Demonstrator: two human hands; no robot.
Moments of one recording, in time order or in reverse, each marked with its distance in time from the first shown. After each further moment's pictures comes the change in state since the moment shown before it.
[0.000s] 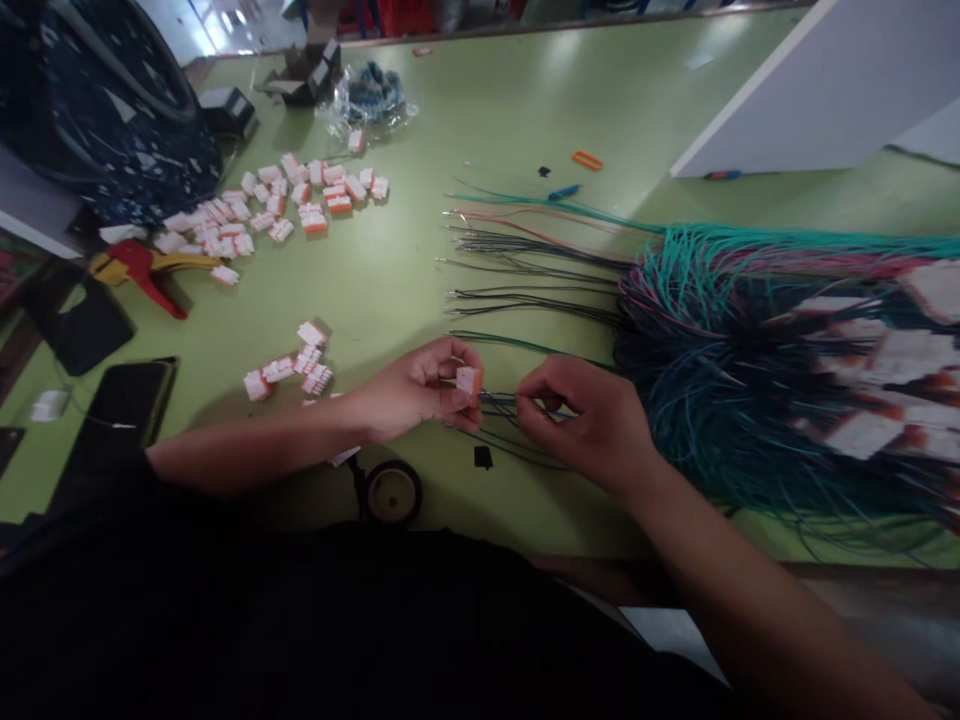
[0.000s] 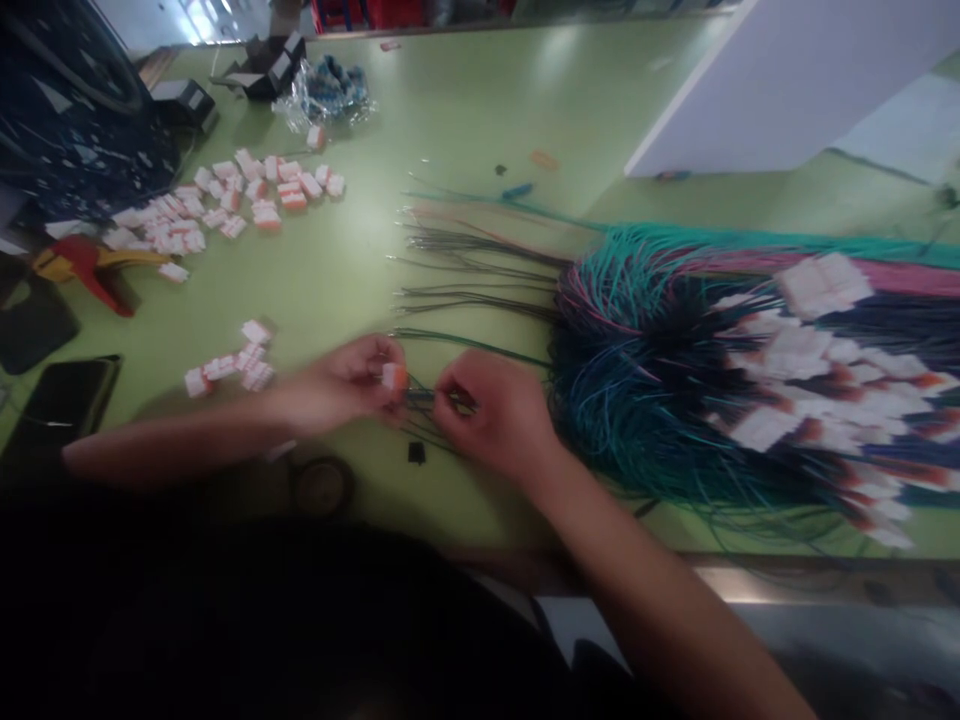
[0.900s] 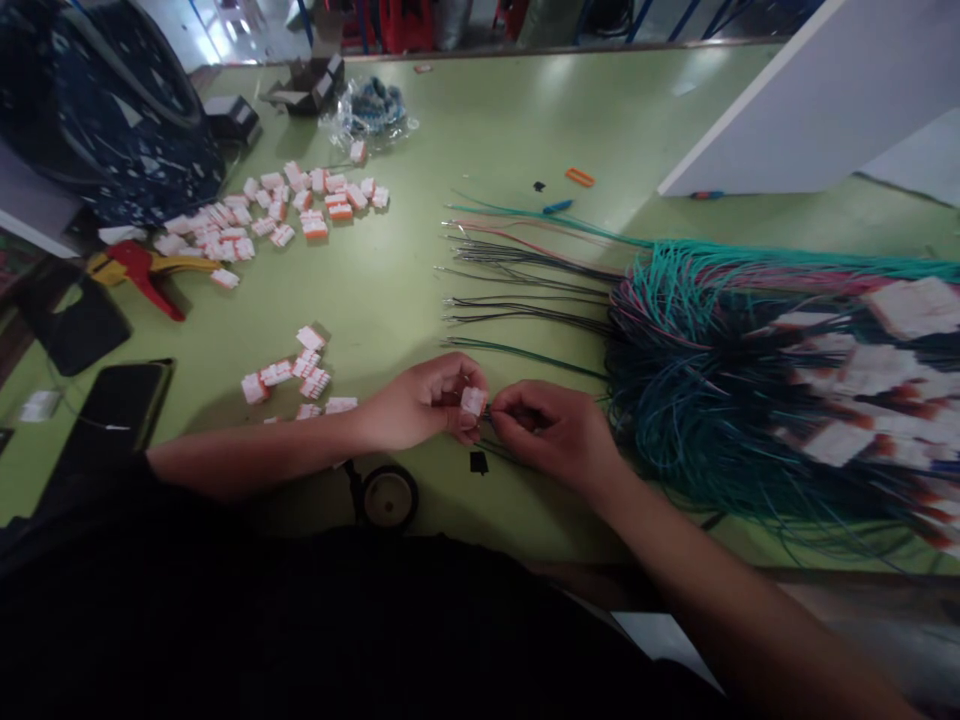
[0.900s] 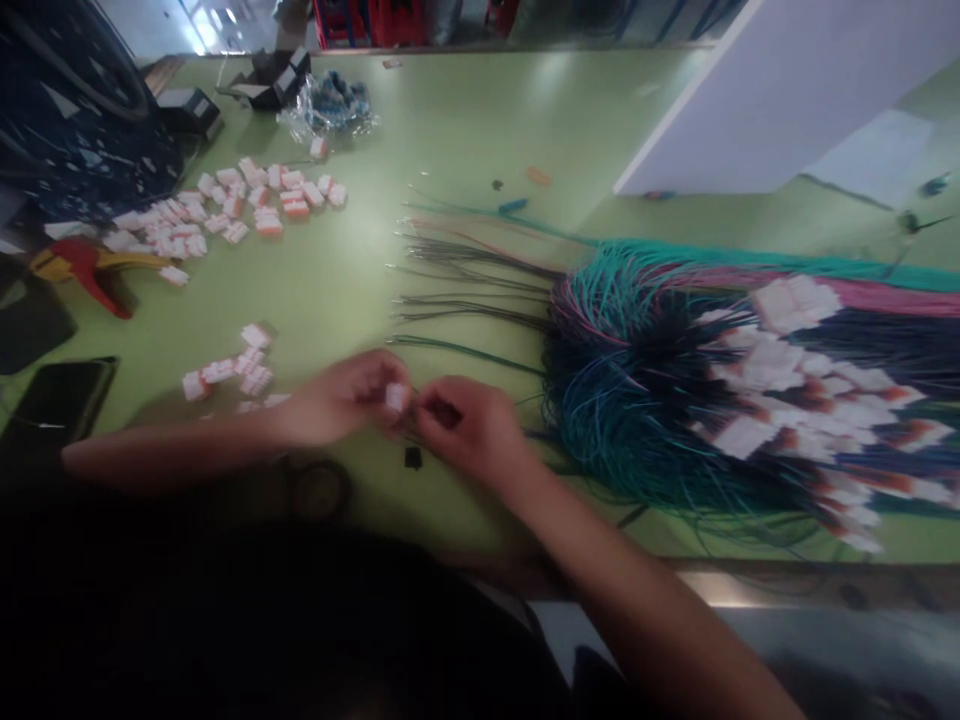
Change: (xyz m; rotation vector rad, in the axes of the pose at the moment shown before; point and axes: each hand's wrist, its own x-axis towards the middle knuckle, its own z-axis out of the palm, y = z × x) left_hand -0.002 0.008 0.014 0.241 0.035 -0.027; right_hand -0.003 -0.005 0.011 0.246 -0.105 0.149
